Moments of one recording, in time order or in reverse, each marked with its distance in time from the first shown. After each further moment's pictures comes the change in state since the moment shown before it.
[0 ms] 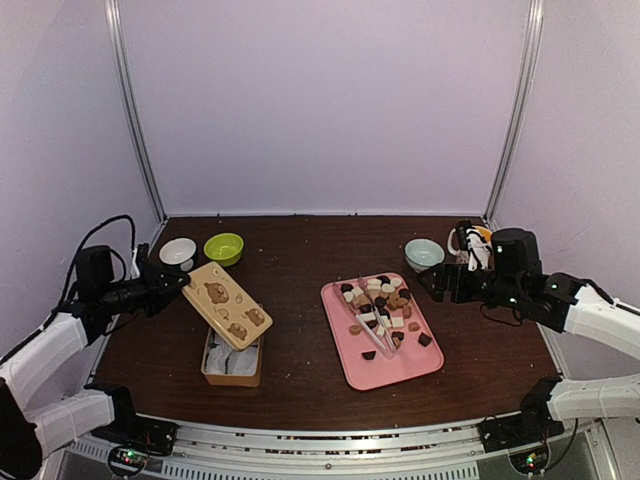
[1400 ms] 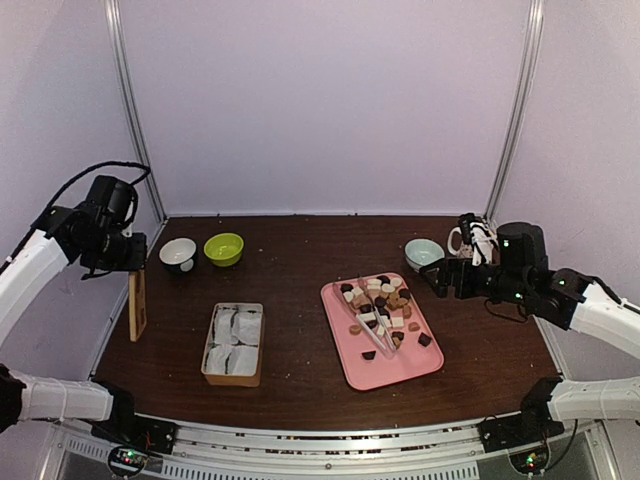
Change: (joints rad) left arm -0.280 0.226 0.713 -0.951 -1.129 0.640; right arm 0.002 -0.027 0.042 -0.045 0.000 -0.033
